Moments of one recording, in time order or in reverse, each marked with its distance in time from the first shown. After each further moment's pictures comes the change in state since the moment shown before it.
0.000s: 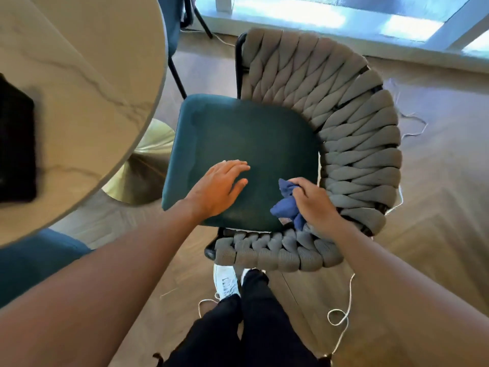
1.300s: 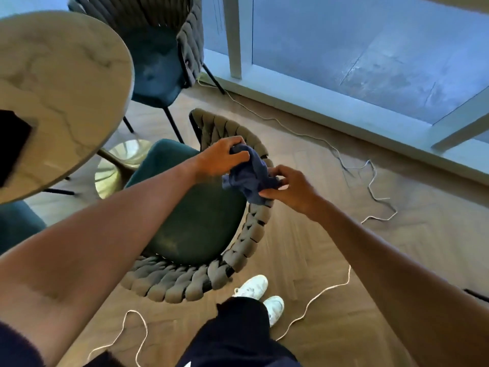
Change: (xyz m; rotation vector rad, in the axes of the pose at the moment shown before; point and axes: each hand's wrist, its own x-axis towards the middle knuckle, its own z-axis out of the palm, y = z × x) left_hand 0.264 0.275 -0.094 -0.496 0.137 -0.262; right_hand 0.086 -0.031 -0.368 -0.021 -0.318 -0.504
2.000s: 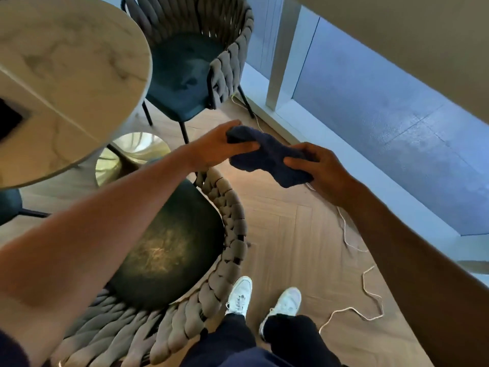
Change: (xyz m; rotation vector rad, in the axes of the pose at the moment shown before) left_hand 0.195 0.006 -0.107 -0.221 0.329 -0.128; right_hand 0.276 -0.046 -0.191 0.231 -0.305 -0.109
